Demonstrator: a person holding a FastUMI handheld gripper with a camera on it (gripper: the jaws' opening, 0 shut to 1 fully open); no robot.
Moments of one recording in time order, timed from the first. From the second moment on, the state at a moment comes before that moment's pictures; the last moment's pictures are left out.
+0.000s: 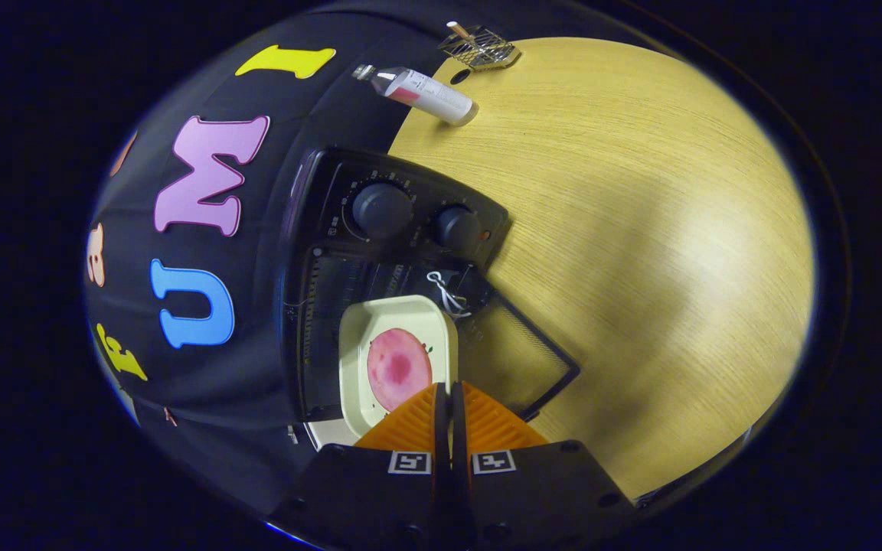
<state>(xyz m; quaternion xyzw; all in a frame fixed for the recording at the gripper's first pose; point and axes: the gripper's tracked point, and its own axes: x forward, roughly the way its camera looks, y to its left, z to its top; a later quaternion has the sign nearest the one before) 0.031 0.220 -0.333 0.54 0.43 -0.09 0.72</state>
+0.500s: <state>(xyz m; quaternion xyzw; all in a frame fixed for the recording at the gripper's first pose) 0.080 0.256 -0.353 0.60 0.37 -0.24 0.67</state>
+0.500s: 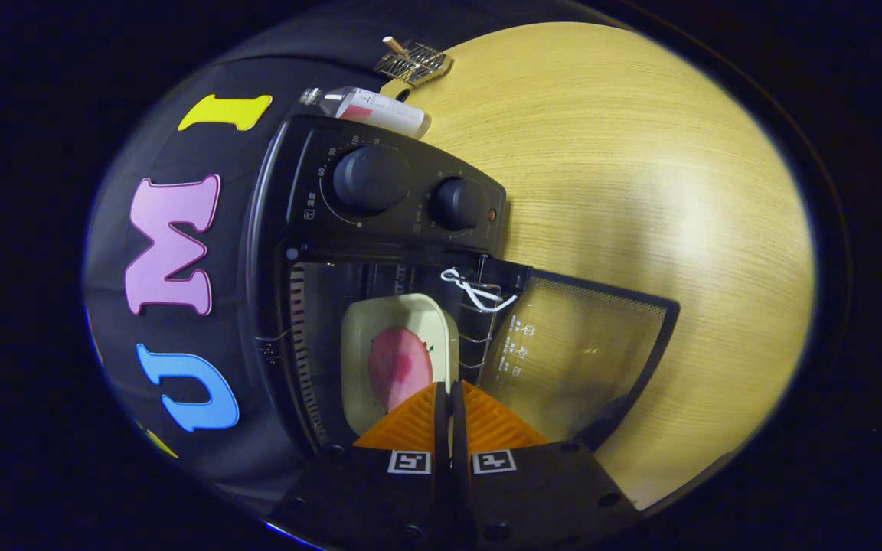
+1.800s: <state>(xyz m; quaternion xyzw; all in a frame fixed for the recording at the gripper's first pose) 0.031 0.259 -0.311 0.45 0.40 -0.03 0.79</state>
